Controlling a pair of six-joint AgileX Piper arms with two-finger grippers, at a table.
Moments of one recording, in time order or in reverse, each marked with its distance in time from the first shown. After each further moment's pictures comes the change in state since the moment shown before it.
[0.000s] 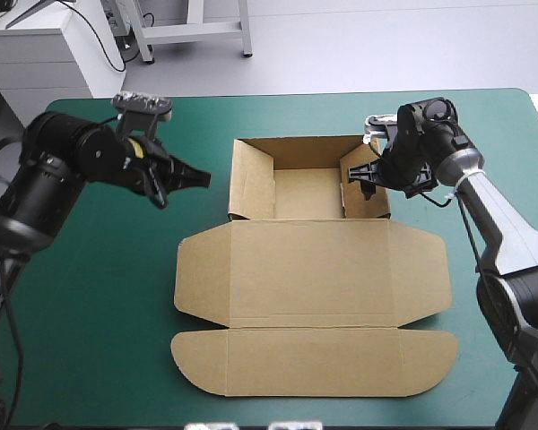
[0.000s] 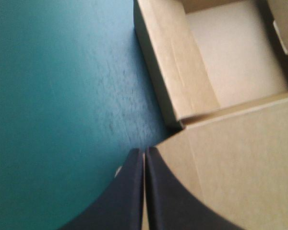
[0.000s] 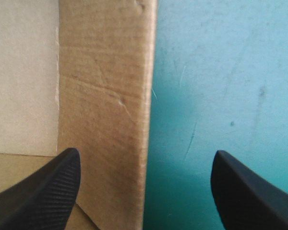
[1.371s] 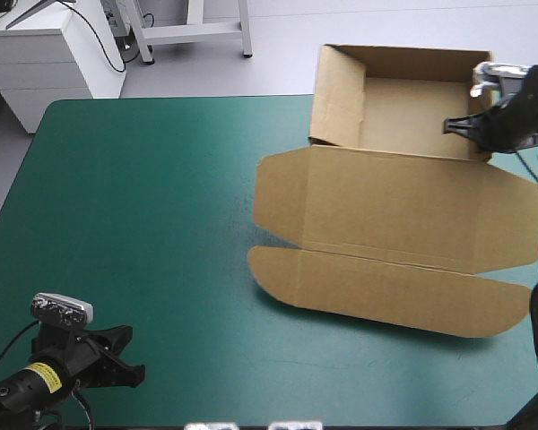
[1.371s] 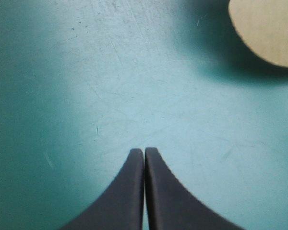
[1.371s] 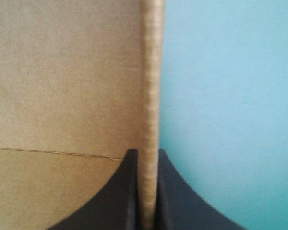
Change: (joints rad) left arm 0.000 -1.028 1.122 -0.046 -0.351 0.007; right arm -0.368 -0.113 -0.131 0.050 0.000 -0.160
